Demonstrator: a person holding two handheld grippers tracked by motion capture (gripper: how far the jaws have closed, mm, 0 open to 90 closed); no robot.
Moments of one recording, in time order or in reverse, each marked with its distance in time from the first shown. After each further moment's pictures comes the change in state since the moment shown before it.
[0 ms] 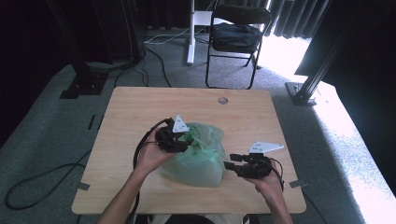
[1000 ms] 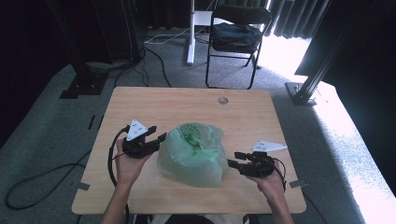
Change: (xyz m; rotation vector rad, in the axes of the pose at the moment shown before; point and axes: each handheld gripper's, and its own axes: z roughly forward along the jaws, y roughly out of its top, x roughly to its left) left arm 0.032 -0.077 -0.049 -0.257 0.163 -0.326; right arm -0.011 -0.006 -0.003 -0.013 -0.058 0.037
